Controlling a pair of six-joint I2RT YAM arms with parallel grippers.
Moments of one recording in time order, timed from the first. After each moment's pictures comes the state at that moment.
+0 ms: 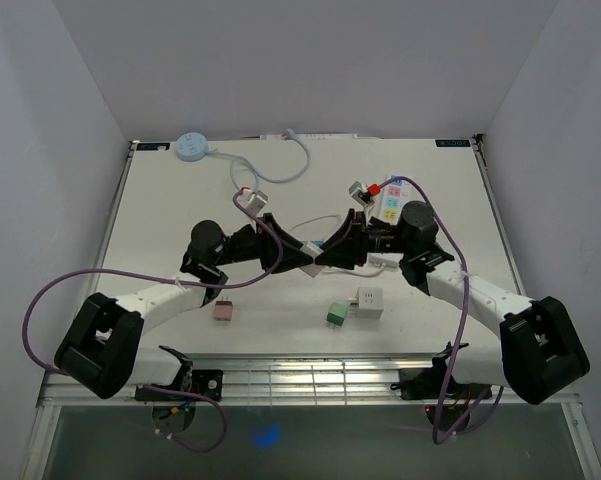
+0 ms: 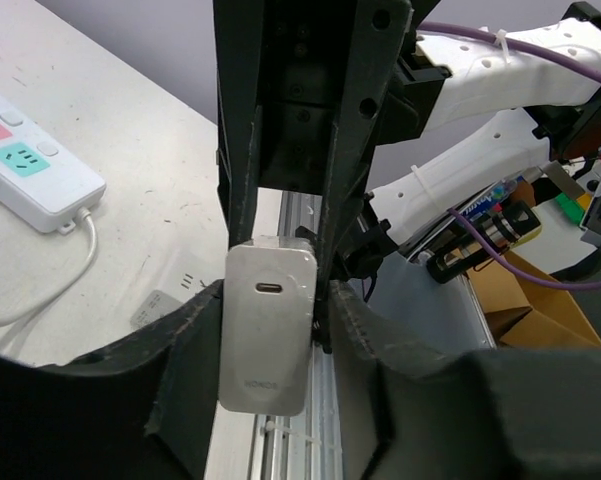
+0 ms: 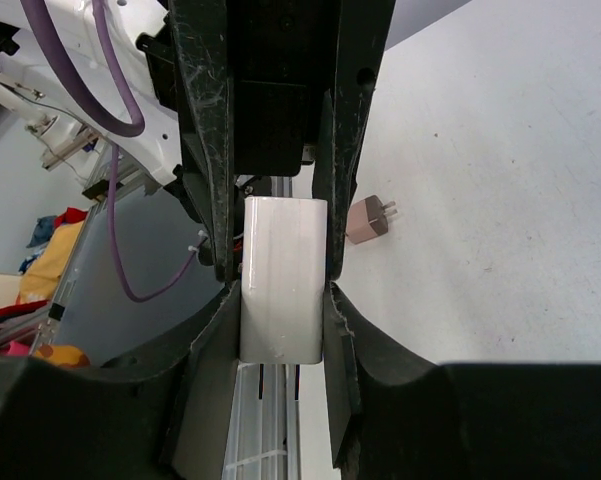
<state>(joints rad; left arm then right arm) -0.53 1.31 0.56 0.97 0.92 -0.81 0.51 1.27 0.66 0.64 -1.05 0.56</state>
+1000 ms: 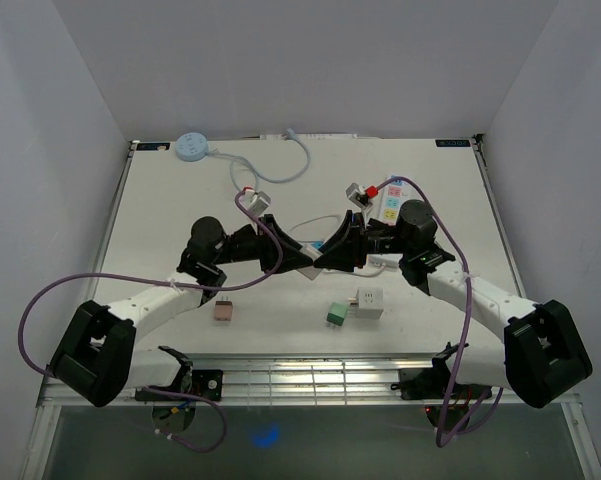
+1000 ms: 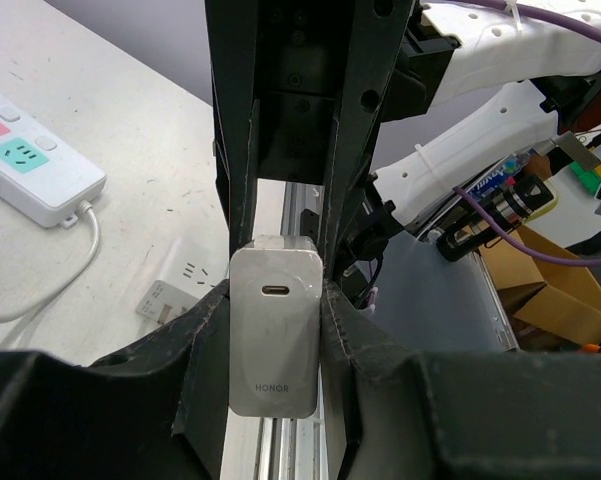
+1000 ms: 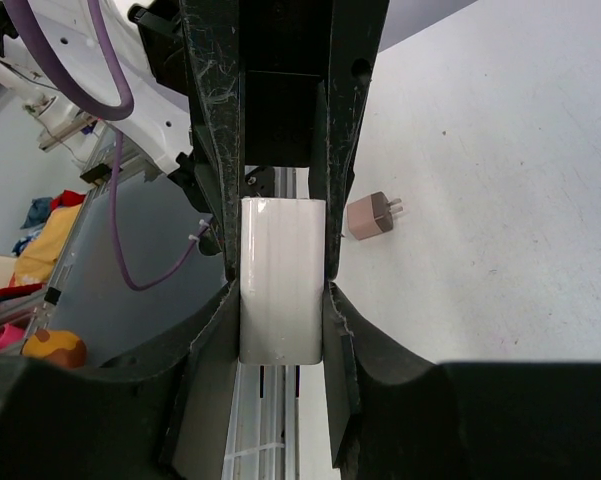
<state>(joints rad) -0.53 1.27 0.59 0.85 0.95 -0.72 0.53 1.25 0.68 0.57 -1.07 0.50</state>
